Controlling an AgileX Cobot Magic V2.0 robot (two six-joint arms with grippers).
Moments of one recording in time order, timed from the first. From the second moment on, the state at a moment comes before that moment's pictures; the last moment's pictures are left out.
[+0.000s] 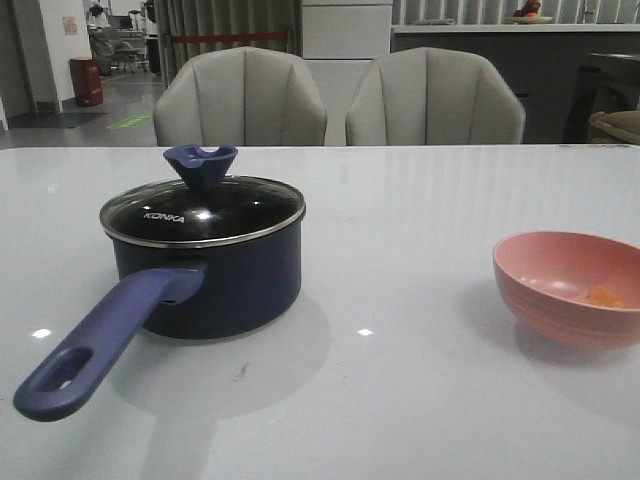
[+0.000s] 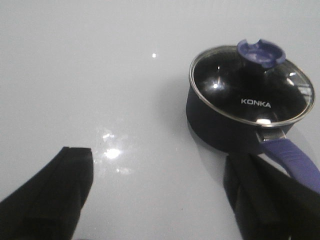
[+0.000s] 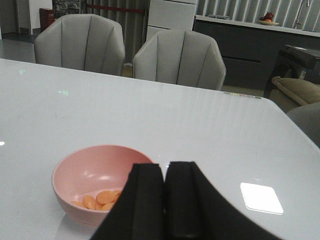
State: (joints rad) left arm -0.20 0.60 -0.45 -0.05 0.44 -0.04; right arm 0.08 -0.01 0.03 -0.01 0.06 -0.05
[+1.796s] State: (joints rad) left arm -0.51 1.95 -1.81 0.08 1.18 -0.30; right arm 0.08 -0.01 0.03 -0.01 0.06 -0.05
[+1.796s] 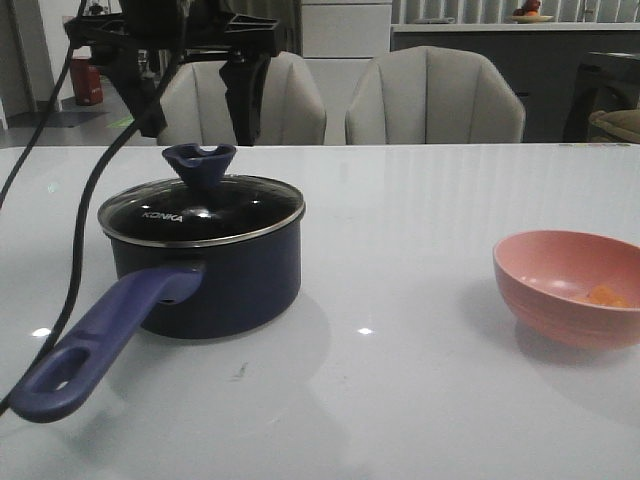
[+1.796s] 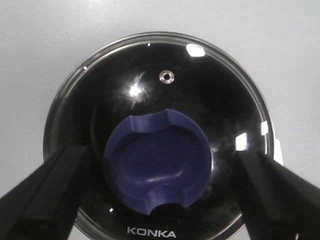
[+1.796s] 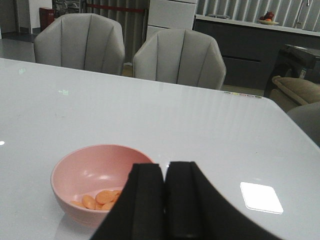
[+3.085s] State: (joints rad) left arm -0.51 2.02 -1.82 0.08 1.19 -0.35; right arm 0.08 -0.01 0.03 -0.01 0.06 -0.05
